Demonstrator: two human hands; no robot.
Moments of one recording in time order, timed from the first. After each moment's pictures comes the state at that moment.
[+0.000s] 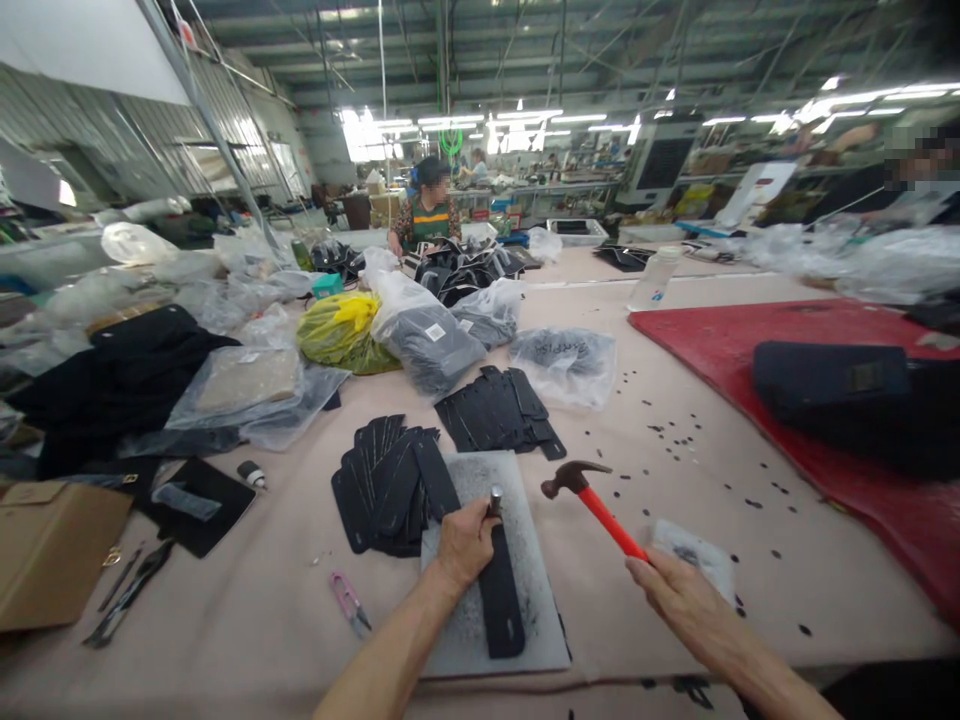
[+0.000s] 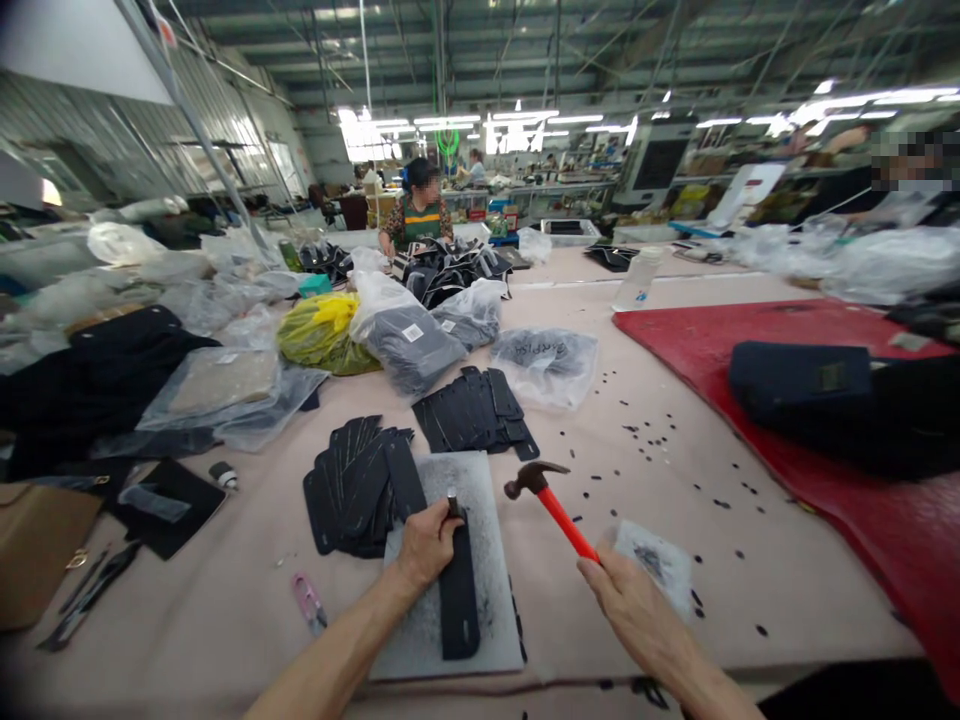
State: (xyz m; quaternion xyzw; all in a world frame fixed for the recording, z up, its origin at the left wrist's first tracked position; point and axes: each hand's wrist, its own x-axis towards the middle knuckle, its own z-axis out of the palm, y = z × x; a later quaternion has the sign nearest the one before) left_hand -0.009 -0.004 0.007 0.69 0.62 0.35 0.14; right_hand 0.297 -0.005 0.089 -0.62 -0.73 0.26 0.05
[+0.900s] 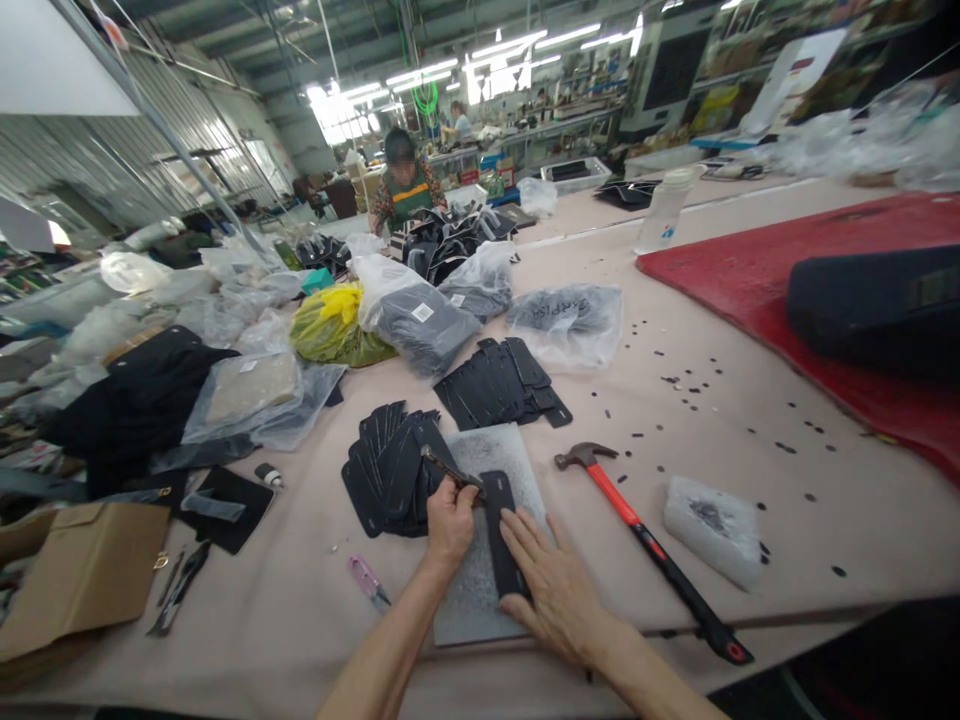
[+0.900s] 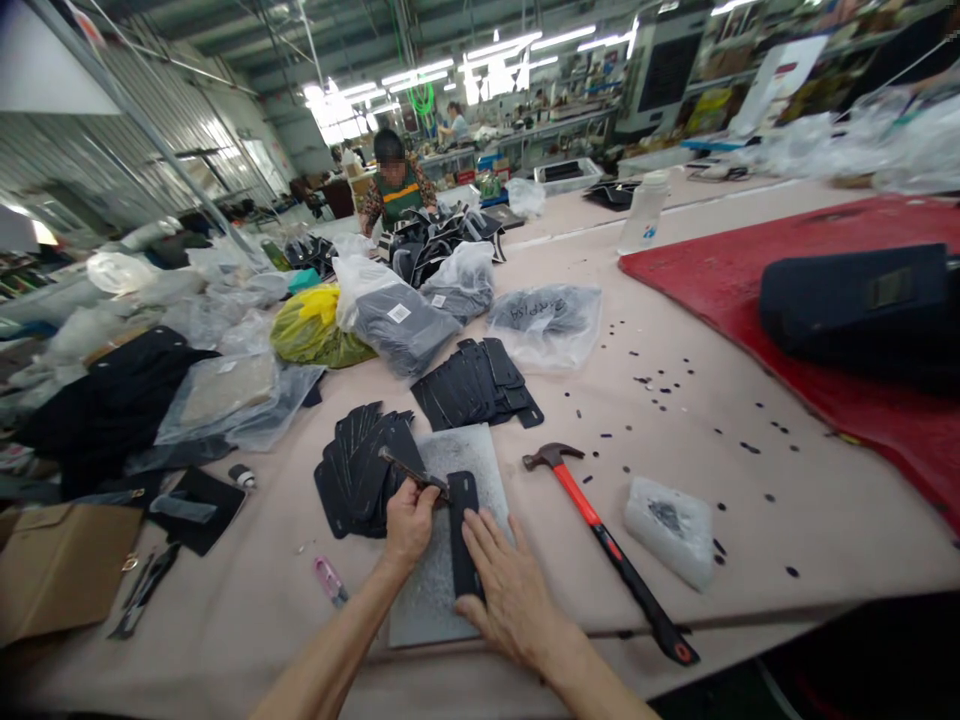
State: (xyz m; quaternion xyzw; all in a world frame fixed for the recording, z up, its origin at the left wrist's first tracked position) left_hand -0.019 -0.011 0.028 0.48 0.68 0.48 0.28; right_hand 0.175 -0.049 0.016 -0.37 -0.90 0.18 0.11
